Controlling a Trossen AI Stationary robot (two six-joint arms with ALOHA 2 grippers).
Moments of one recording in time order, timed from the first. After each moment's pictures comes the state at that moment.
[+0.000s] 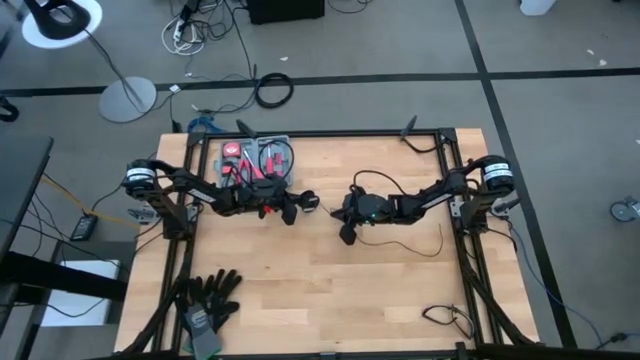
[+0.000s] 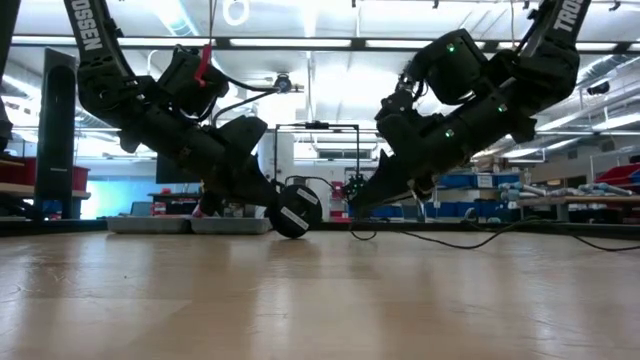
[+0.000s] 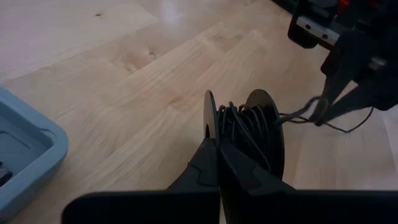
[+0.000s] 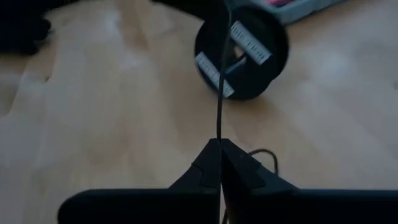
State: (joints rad) left arm 0.21 1.64 0.43 0.75 -0.10 -0.51; right arm 0.00 1.76 0.63 0.60 0.21 0.32
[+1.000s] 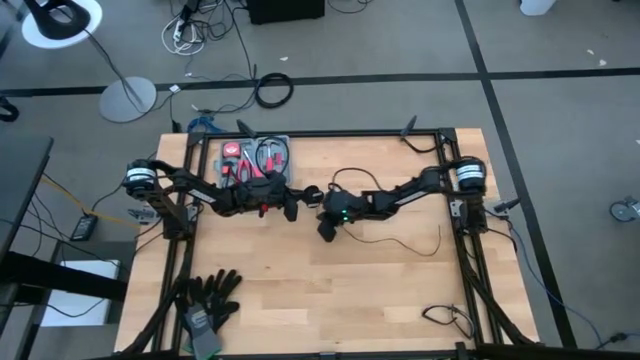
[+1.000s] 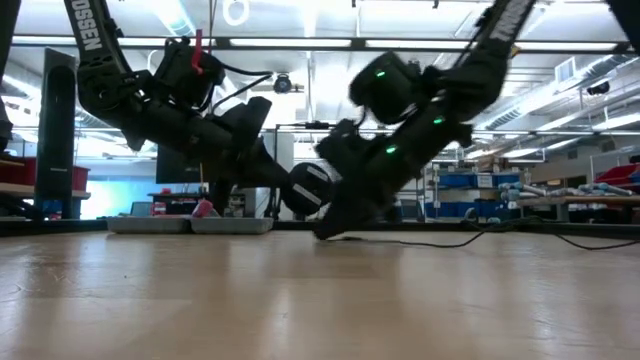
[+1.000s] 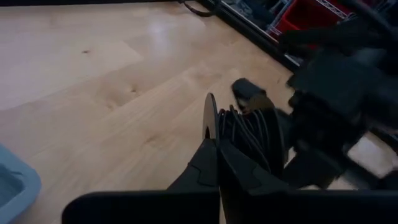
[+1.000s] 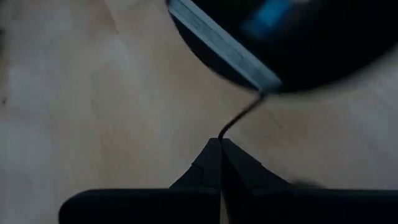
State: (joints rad) left arm 0.21 1.64 0.44 0.89 -0.12 -0.56; right arm -0.04 1.96 0.93 0.32 0.10 0.52
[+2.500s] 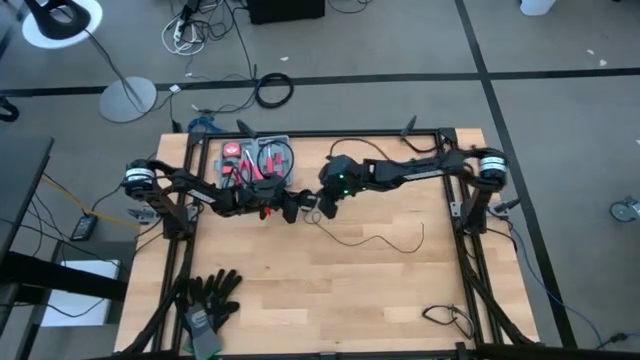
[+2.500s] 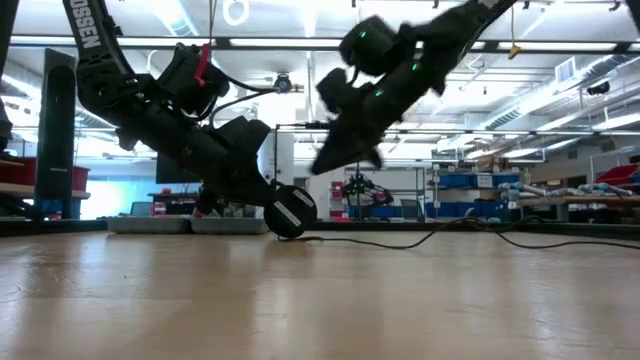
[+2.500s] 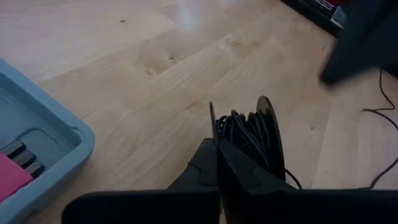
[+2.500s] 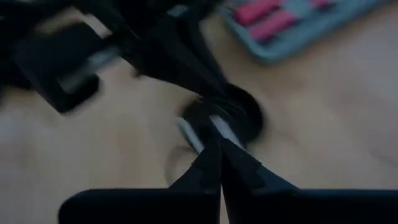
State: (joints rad) left arm 0.20 1.64 0.44 0.71 -0.19 -0.53; right arm -0.19 1.80 1.13 -0.05 -0.08 0.31
